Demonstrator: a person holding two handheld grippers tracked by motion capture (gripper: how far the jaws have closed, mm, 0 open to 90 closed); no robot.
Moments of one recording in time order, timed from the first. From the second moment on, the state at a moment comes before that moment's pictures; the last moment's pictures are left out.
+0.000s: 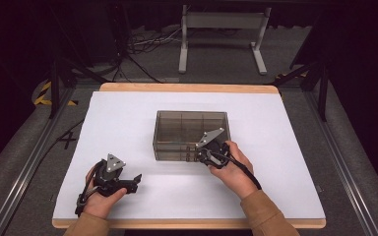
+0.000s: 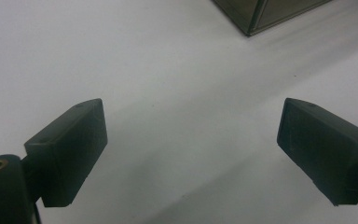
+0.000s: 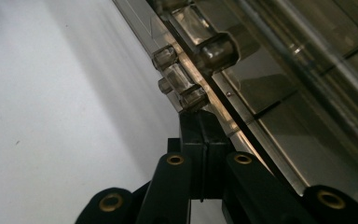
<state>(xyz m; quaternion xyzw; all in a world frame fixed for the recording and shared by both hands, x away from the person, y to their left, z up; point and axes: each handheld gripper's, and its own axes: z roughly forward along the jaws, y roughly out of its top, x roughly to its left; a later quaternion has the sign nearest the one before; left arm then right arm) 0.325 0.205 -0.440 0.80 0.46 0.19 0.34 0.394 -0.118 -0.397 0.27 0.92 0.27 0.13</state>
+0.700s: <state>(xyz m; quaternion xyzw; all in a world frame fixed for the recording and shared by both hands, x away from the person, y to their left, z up) 0.325 0.205 -0.440 0.80 0.46 0.19 0.34 0.387 -0.121 -0.395 0.27 0.91 0.28 0.13</state>
